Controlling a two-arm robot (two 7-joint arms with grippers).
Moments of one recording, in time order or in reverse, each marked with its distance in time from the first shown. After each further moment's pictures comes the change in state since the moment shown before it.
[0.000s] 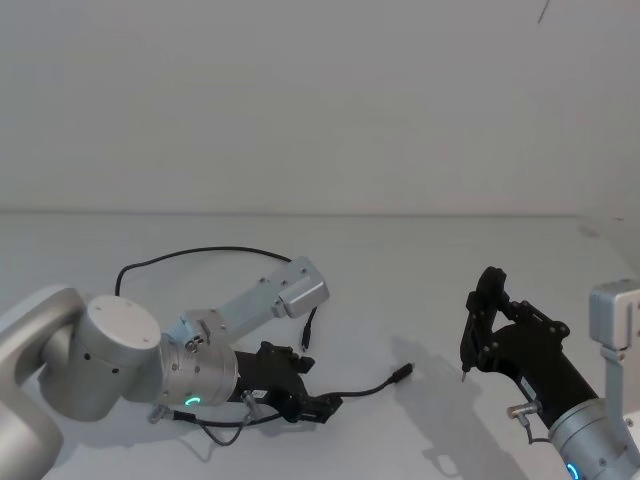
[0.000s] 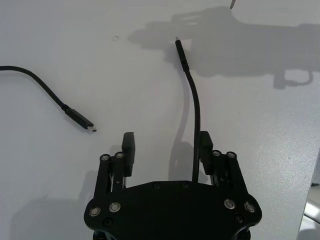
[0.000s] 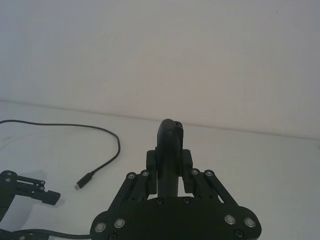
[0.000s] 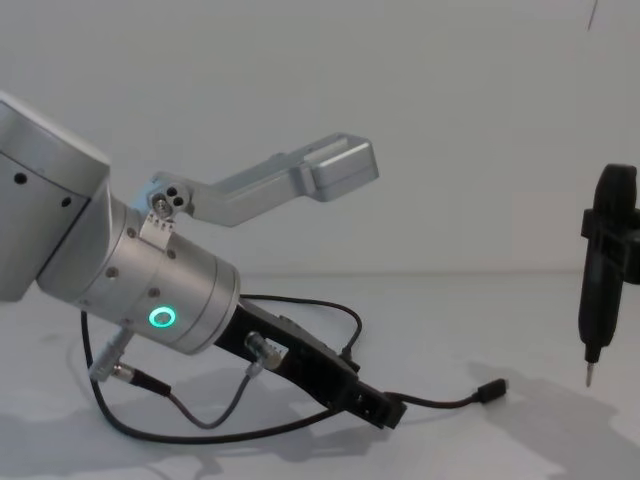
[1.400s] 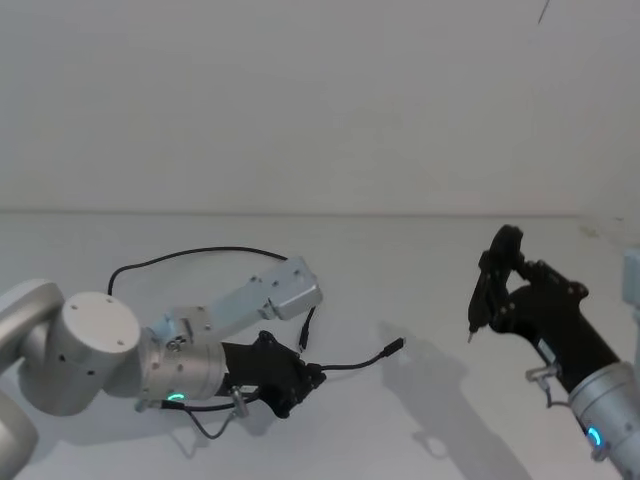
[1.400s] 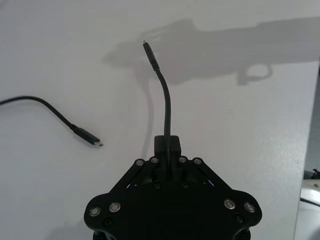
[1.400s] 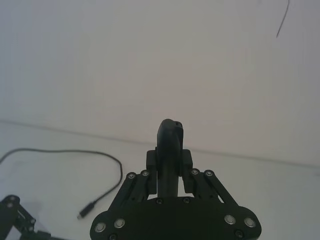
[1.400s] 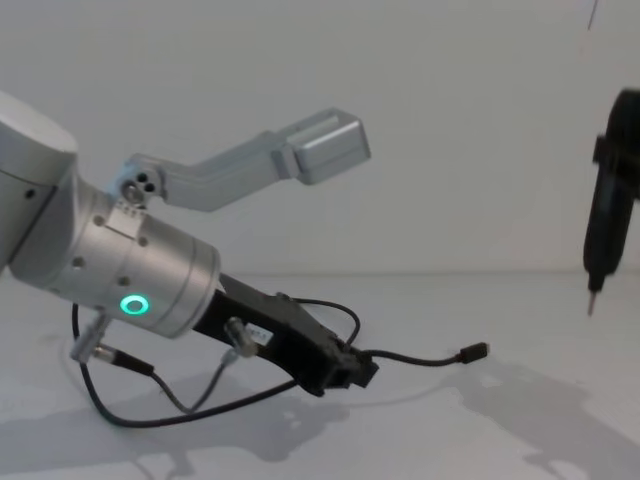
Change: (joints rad) left arm -0.010 0.052 0.016 -0.024 0.026 -0.127 -0.059; right arm 0.025 0.008 0.036 -0.057 0.031 0.018 0.036
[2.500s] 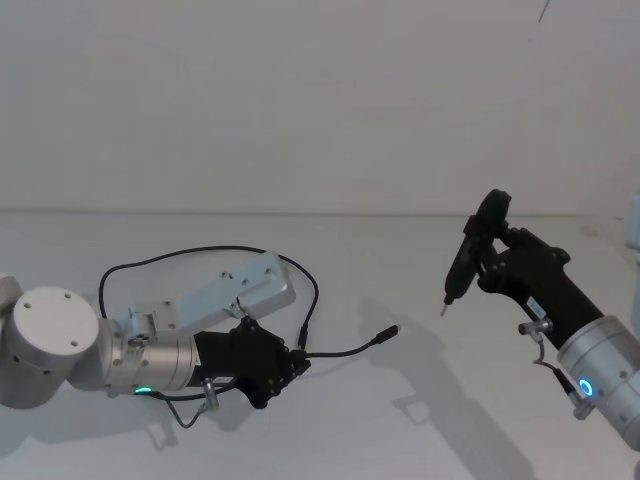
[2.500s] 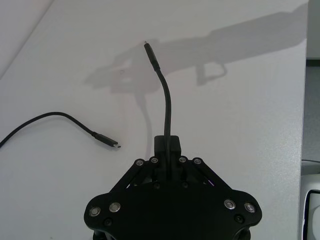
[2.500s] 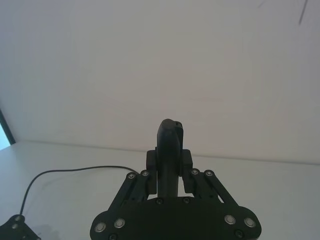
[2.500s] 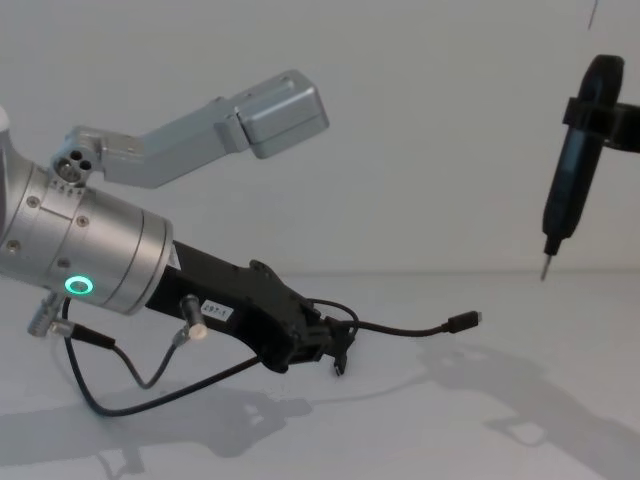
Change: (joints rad) left arm 0.007 0.079 -0.016 -0.040 0.010 -0.146 -0.046; right arm 0.120 -0.035 0.020 0.061 0.149 0.098 0.081
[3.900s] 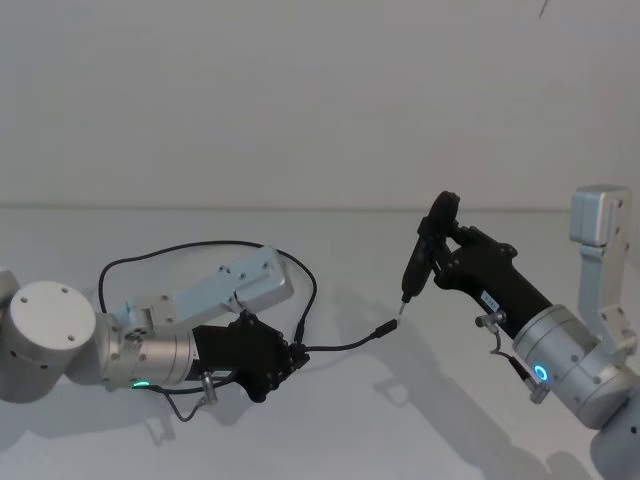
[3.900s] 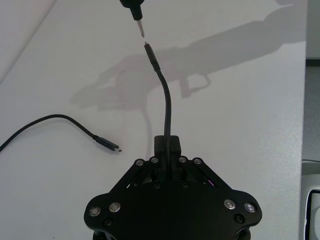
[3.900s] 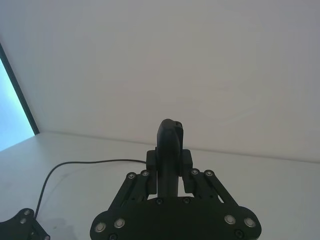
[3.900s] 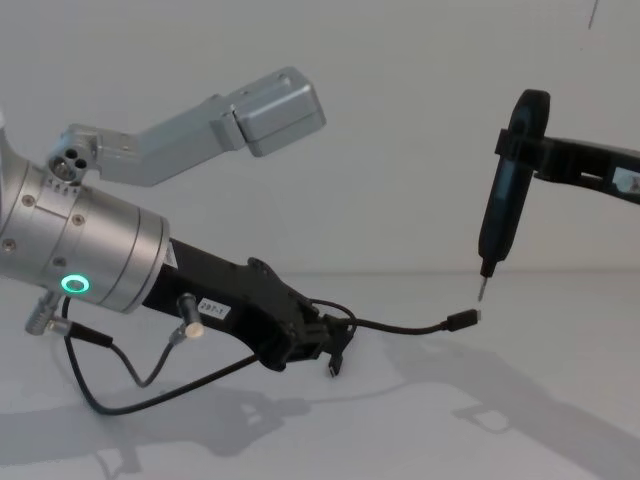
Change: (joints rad) left arm 0.001 0.005 -0.002 -0.003 0.000 -0.012 -0.002; right arm 0.114 -0.014 -0.088 0.177 0.039 -0.055 0.082
